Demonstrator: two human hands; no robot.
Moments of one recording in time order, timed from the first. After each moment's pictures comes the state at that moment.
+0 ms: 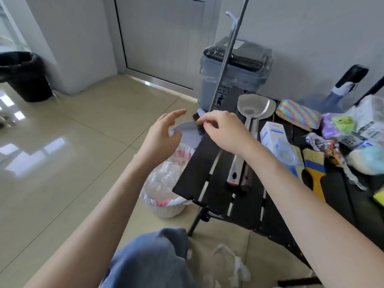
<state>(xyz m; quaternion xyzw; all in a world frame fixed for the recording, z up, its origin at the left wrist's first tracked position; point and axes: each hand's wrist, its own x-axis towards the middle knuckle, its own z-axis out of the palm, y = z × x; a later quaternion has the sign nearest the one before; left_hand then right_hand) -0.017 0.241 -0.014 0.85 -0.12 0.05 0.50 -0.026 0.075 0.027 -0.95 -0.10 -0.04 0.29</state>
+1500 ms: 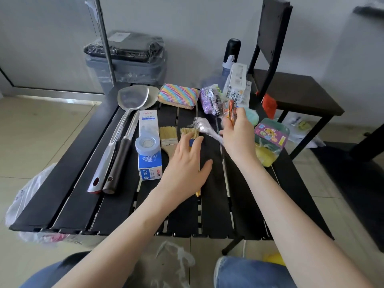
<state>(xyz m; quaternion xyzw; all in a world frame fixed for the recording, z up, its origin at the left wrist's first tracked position) -0.123 -0.042 -0.037 0.88 -0.38 -0.01 0.30 -0.132 -0.189 -0.012 -0.85 0.26 -0.31 0.34</state>
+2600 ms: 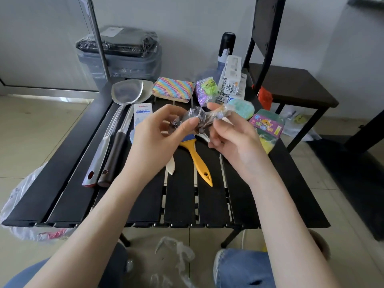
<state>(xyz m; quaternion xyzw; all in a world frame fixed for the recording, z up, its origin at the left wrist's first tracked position) -0.118 -0.006 0.013 0.75 -0.32 0.04 0.58 -0.200 -0.155 0.013 -0.61 0.05 -0.16 0.78</state>
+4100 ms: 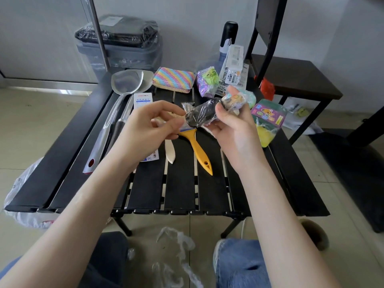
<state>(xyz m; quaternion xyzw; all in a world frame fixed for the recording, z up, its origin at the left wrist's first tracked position) -0.115 0.009 0.016 0.73 -0.29 -0.11 0.60 -0.186 -0.143 0.006 -0.46 0.08 -0.24 0.85</state>
